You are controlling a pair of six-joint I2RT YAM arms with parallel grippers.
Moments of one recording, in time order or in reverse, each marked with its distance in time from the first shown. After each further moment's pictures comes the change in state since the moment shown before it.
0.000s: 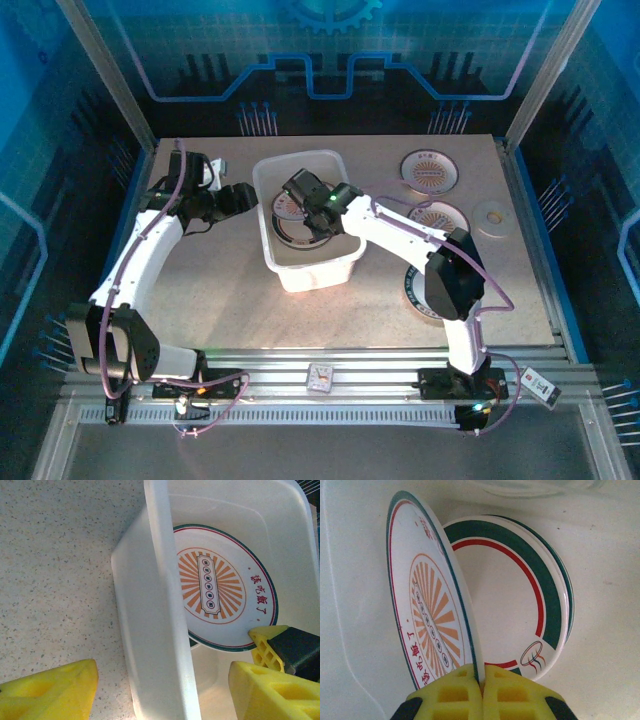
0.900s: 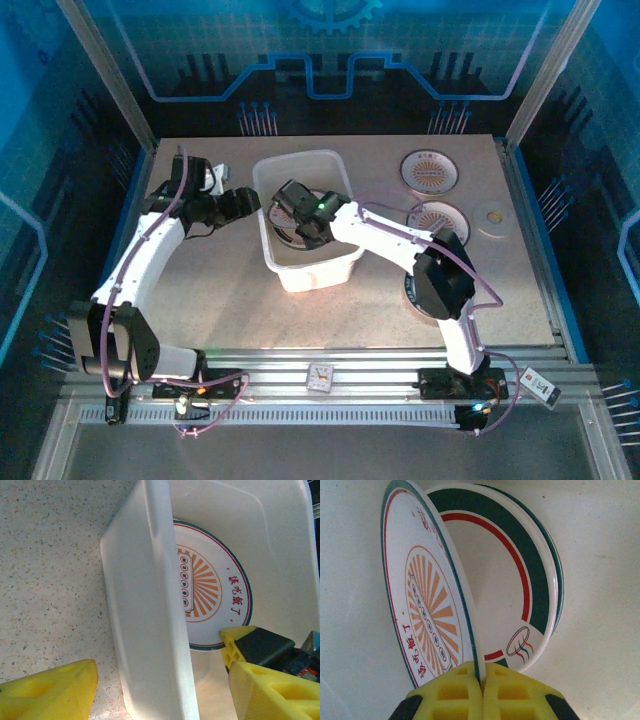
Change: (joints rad) left arm 0.001 0.000 -0.045 0.025 0.055 -0.026; right arm 0.047 0.055 -0.003 0.018 0.024 0.061
